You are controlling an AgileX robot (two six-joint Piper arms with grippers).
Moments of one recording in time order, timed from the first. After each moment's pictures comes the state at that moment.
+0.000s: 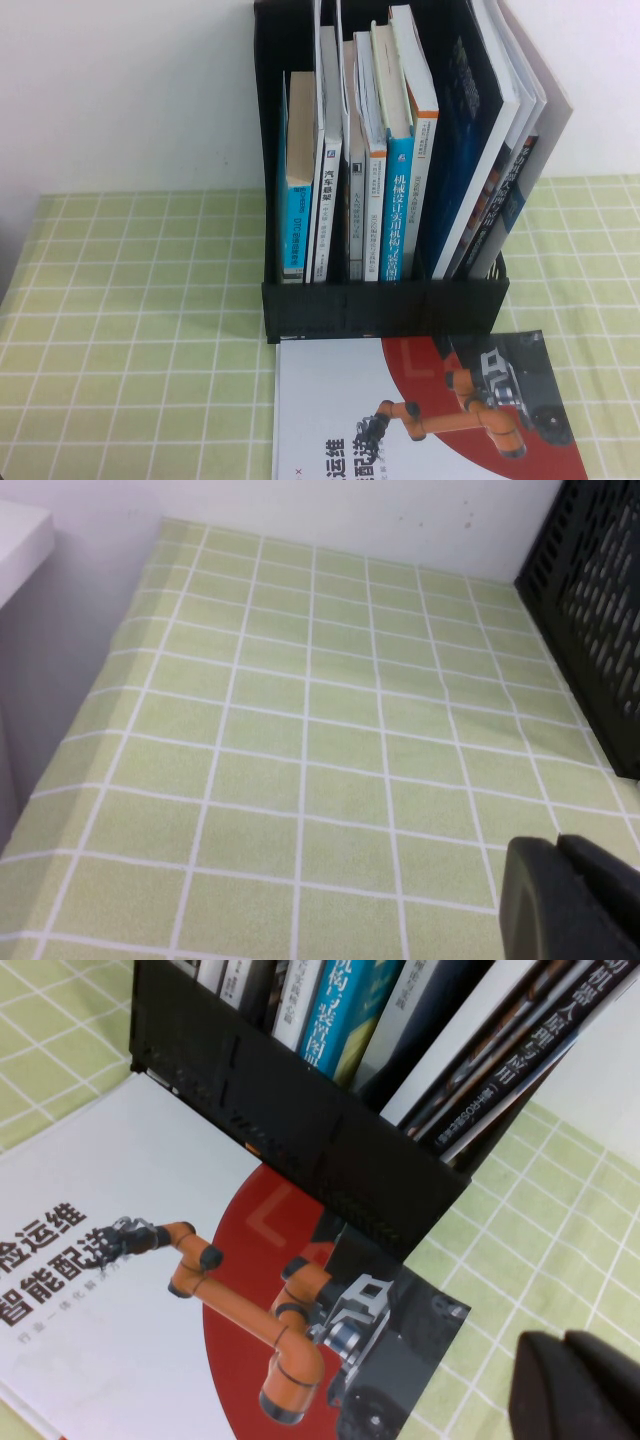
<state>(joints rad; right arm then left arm) 1.09 0.64 -0.49 -0.87 0.75 0.72 -0.04 -0.01 0.02 -0.10 0.39 -0.18</state>
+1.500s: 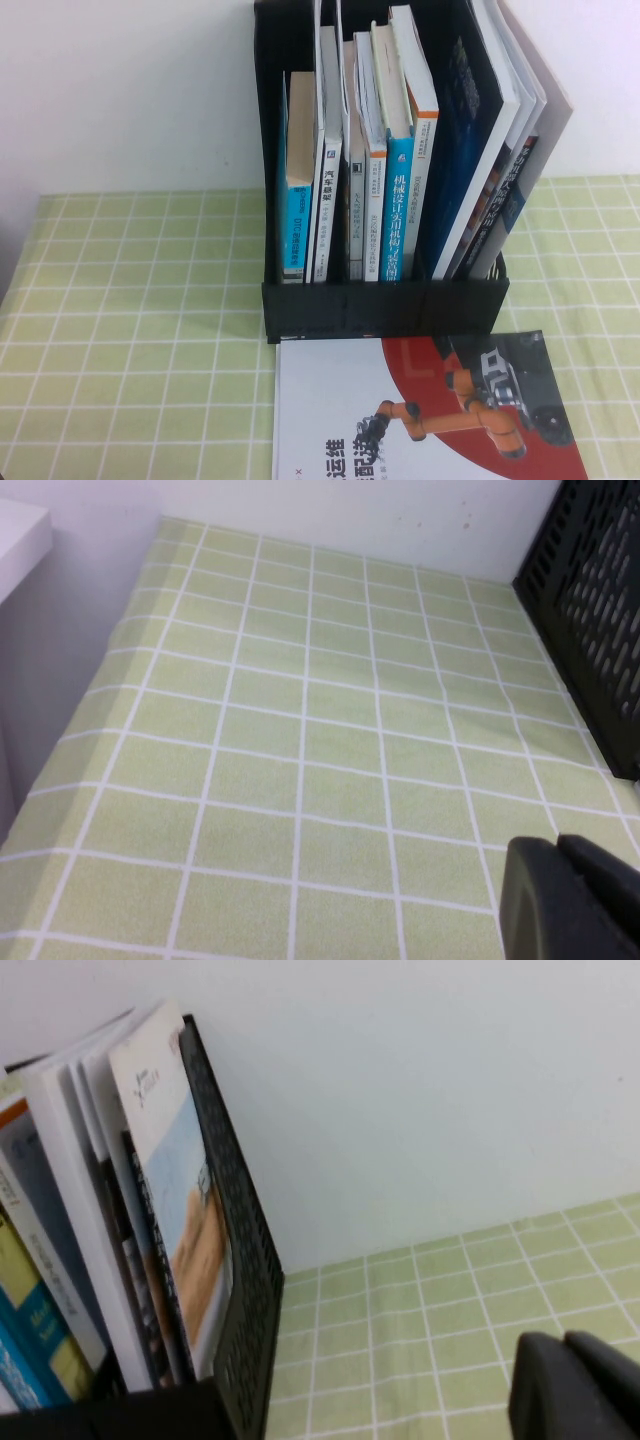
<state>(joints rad) 0.10 0.23 -0.11 -0.64 0.08 0.92 -0.04 -0.01 0.02 -0.10 0.39 -0.18</state>
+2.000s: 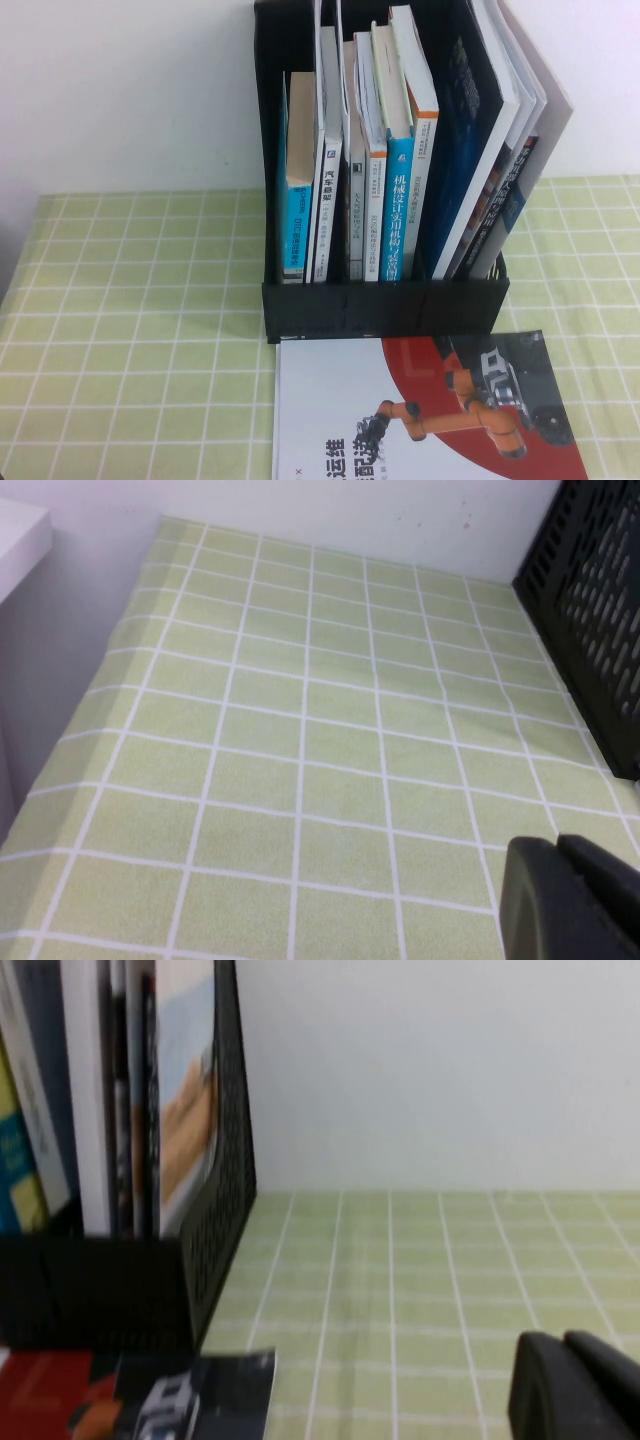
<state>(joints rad) 0.09 -0.01 0.03 -0.10 0.18 0.12 -0.04 -0.01 0.02 -0.10 0.39 -0.18</state>
